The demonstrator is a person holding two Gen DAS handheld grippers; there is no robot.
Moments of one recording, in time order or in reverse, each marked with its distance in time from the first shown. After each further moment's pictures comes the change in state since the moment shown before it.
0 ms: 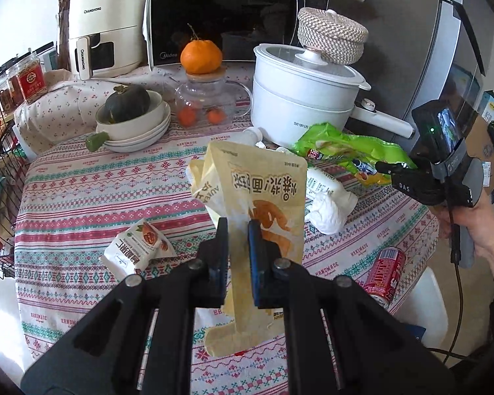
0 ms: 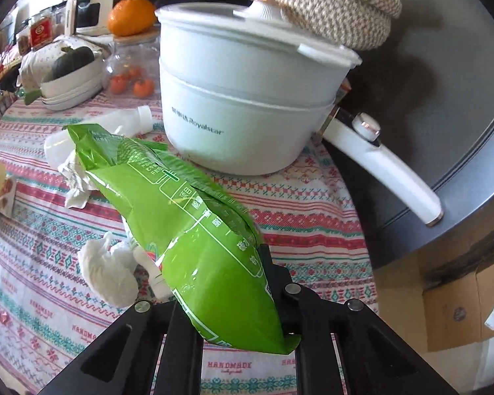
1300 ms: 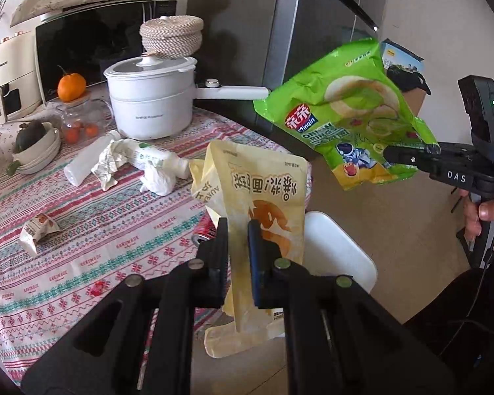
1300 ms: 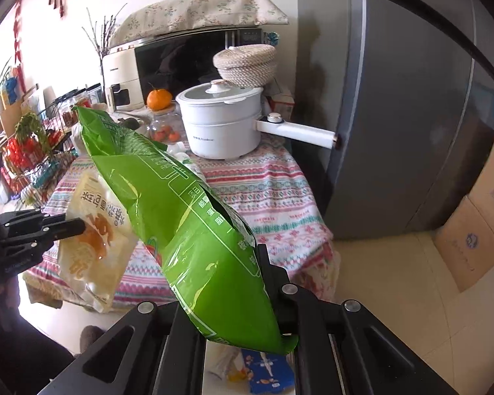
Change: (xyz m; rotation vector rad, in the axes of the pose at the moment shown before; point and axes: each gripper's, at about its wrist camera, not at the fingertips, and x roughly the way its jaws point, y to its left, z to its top) left arm -0.085 -0.160 -0.083 0.251 -0.024 -0.306; right arm -0.239 -0.095 -0.209 0.254 -0.196 0.159
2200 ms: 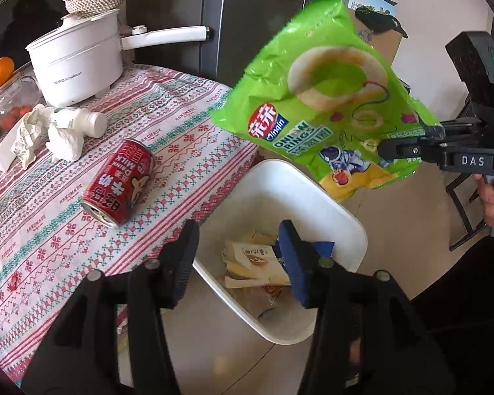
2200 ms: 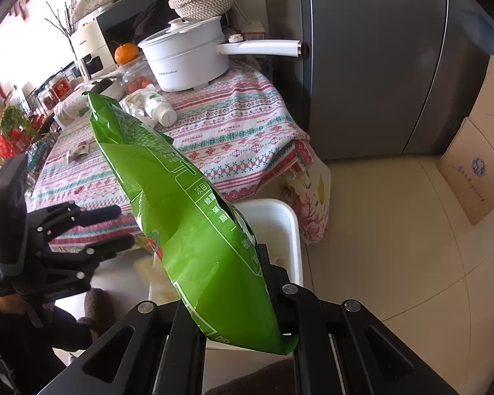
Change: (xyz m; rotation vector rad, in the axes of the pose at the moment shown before) left arm 0.079 -0.071 -0.035 0.096 0.156 -0.094; right arm 0.024 -0.061 -0.078 0.125 0.246 0.039
